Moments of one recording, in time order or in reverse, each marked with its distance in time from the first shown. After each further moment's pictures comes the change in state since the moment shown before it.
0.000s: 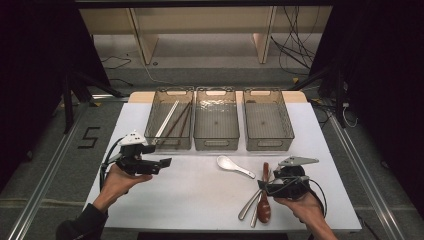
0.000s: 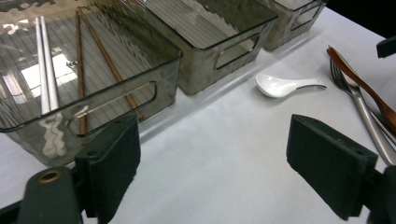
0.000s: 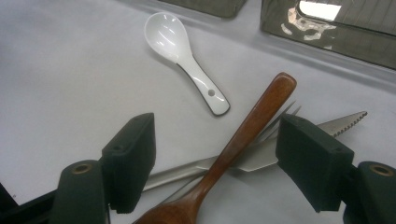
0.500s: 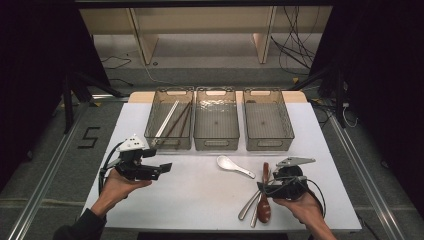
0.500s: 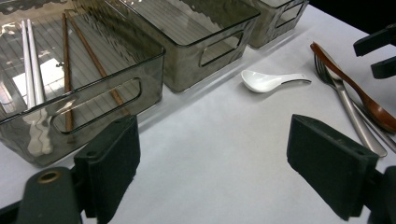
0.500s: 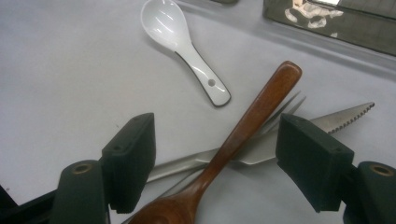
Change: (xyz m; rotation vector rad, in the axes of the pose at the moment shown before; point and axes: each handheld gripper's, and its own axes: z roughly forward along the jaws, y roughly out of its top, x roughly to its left) left arm -0.010 -0.005 -0.006 -0.021 -0.023 0.014; right arm 0.000 -0.001 0.005 0.045 -0.010 0.000
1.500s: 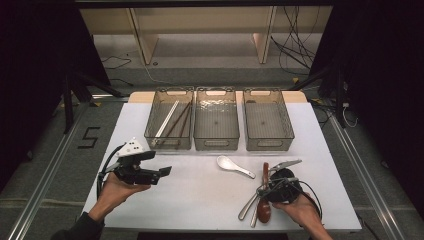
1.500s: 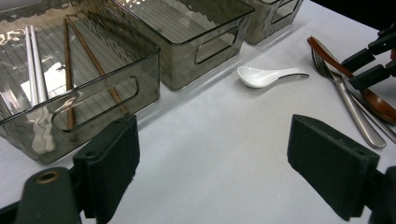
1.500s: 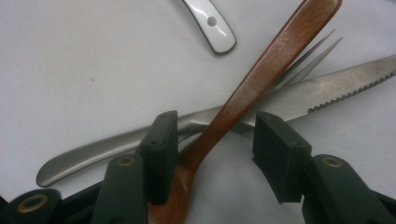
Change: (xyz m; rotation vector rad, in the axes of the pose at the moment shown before) left arm -0.008 -0.004 -0.006 -0.002 0.017 0.034; right arm 0.004 -0.007 0.022 0.201 -0.025 -0.011
